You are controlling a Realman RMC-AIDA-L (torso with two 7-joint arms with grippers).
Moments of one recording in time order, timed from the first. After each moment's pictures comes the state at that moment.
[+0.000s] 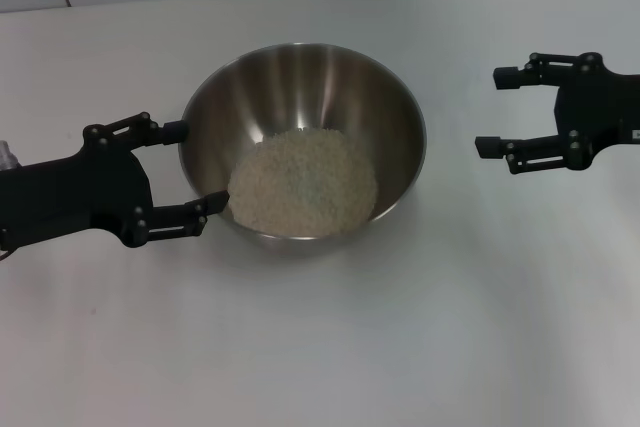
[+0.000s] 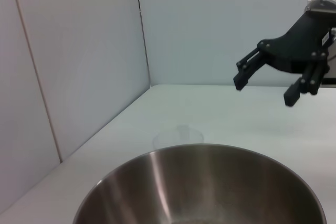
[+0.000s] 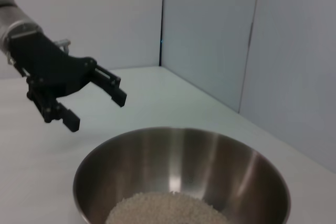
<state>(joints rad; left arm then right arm) -0.18 -2.07 1.29 1.21 1.69 1.33 -1.38 0.46 2.09 -0.50 -1.04 -2.14 -1.75 1.27</state>
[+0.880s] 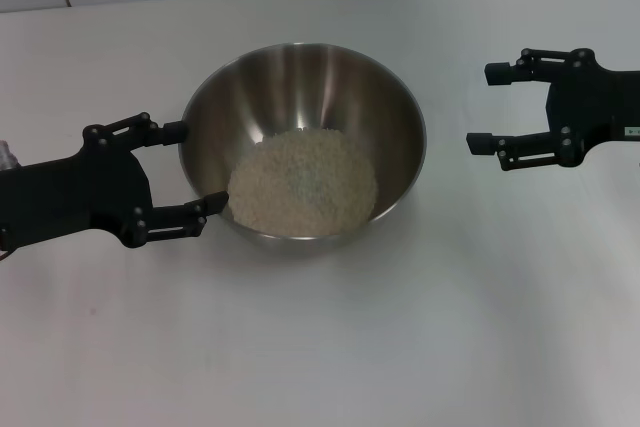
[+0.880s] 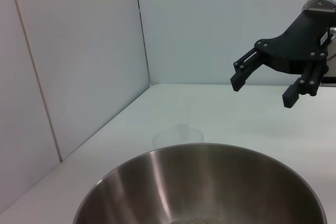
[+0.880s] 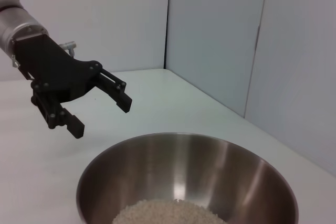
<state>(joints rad) -0.18 -2.07 1.29 1.21 1.70 1.33 -1.38 0.43 2.09 -0.57 -1.05 -2.08 -1.72 1.29</state>
